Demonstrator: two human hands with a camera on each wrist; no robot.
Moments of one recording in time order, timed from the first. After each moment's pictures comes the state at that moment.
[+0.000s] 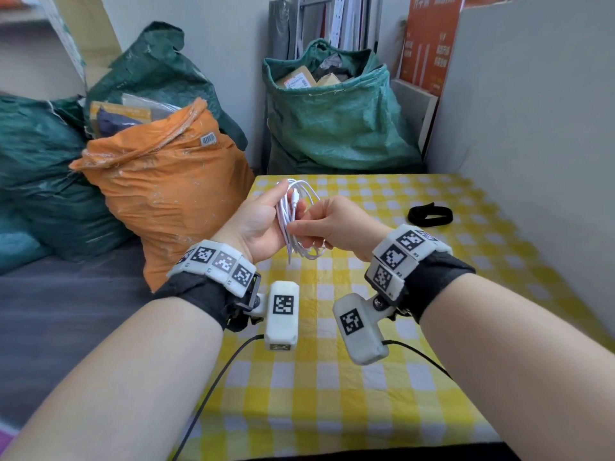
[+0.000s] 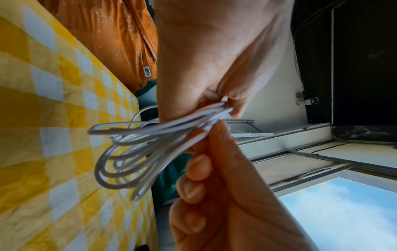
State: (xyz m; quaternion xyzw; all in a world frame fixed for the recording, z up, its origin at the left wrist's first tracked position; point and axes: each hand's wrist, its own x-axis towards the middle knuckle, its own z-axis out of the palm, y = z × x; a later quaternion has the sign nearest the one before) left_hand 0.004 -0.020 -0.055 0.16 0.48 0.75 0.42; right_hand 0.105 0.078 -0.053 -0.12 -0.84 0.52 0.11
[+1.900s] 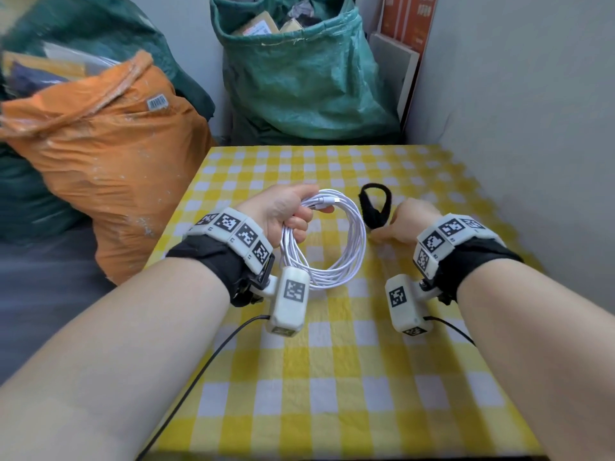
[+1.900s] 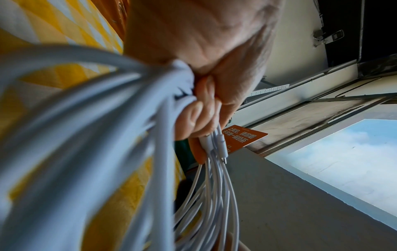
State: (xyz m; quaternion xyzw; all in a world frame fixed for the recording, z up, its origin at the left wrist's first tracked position) left_hand 0.021 0.082 -0.082 0.16 0.65 0.52 0.52; right_hand 0.152 0.240 -0.114 -0.45 -0.88 0.14 -0.08
